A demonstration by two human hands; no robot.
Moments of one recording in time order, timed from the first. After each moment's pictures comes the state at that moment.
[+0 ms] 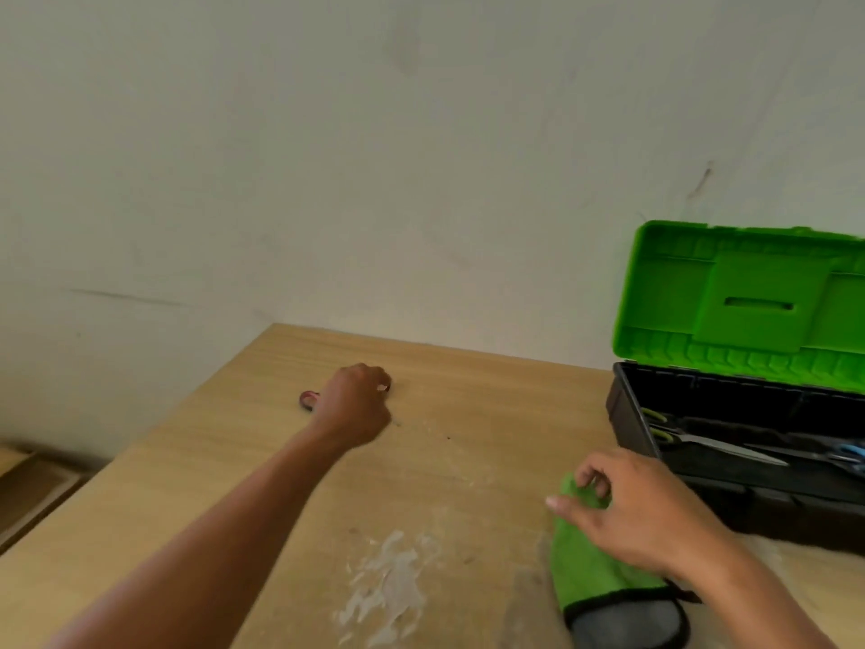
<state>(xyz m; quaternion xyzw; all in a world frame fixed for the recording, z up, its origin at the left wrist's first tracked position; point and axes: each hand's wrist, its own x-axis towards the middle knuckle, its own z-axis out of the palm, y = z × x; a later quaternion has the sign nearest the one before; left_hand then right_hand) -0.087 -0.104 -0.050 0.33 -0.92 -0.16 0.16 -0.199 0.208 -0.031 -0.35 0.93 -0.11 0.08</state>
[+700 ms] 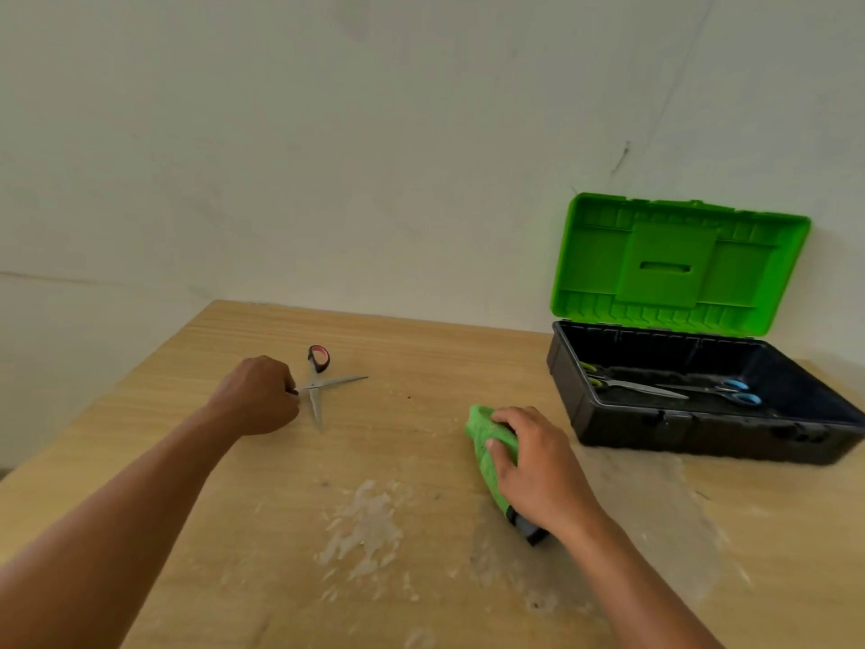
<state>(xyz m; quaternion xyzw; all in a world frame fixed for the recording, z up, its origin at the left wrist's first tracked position) -0.028 -0.144 -0.066 0.34 -0.93 -0.12 0.07 -0.148 0.182 -0.082 -0.34 0.90 -0.28 -0.04</state>
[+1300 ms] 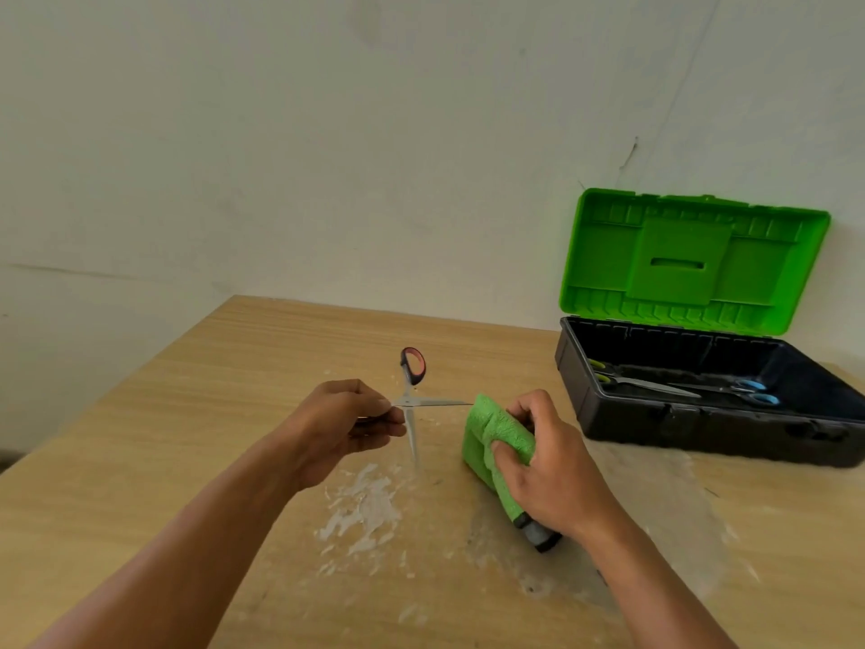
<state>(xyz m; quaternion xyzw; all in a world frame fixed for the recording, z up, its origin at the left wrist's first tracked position) -0.013 -0.018 -0.050 0.28 -0.61 -0.73 0.11 -0.138 0.206 -0.079 -0.40 0.83 -0.39 -0.02</state>
